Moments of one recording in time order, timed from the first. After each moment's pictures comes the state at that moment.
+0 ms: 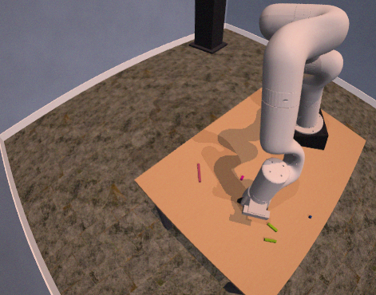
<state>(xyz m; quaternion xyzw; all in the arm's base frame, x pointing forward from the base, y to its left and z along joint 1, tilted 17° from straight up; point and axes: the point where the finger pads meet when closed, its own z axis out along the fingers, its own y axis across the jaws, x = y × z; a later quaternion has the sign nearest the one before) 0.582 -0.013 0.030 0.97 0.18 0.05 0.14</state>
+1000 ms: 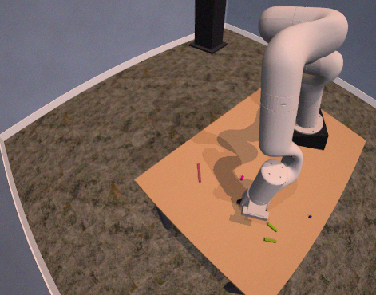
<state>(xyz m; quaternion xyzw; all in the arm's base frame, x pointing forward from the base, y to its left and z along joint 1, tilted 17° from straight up) 0.583 -0.015 0.021 0.97 0.18 0.05 0.14</state>
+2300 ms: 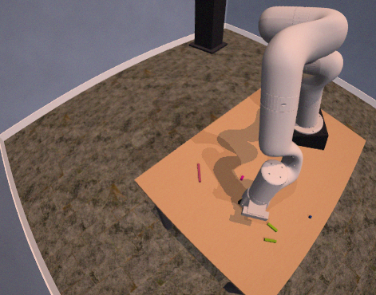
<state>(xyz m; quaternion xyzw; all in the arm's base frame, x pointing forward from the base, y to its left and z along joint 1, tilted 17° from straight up) 0.583 -0.015 0.021 0.97 0.18 0.05 0.14</state>
